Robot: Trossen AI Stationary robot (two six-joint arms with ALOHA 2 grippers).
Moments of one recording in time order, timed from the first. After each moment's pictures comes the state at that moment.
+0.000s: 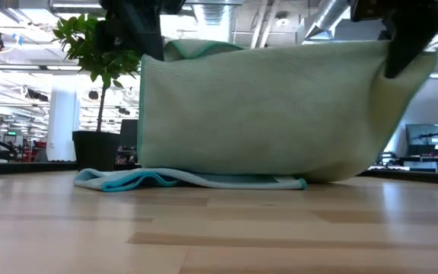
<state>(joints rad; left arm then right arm) -0.30 1.59 1.32 -0.84 -0.18 -0.94 0.33 1.12 0.91 -0.90 0.06 0.58</state>
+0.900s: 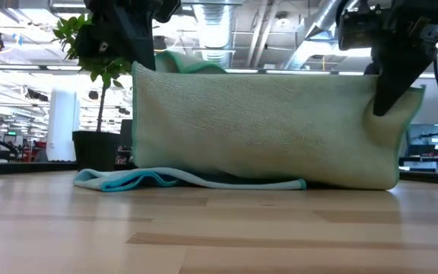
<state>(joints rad) -0.34 1.59 1.26 -0.79 -0.19 -1.09 0.31 1.26 0.84 -0.78 0.11 0.60</state>
